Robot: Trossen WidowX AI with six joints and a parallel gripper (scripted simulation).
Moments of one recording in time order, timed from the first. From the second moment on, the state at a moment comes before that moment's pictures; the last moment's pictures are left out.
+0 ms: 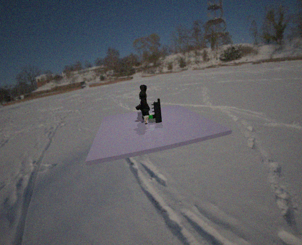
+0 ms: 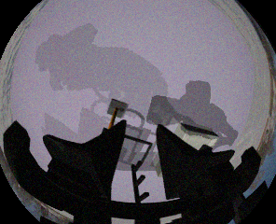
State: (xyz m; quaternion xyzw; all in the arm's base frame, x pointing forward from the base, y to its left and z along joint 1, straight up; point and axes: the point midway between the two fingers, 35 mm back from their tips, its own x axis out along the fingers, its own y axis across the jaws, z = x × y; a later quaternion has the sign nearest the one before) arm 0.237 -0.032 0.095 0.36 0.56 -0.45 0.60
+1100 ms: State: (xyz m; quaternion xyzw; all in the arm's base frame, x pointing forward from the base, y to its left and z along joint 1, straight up) arm 0.258 0.025 0.095 0.48 0.52 -0.47 0.53
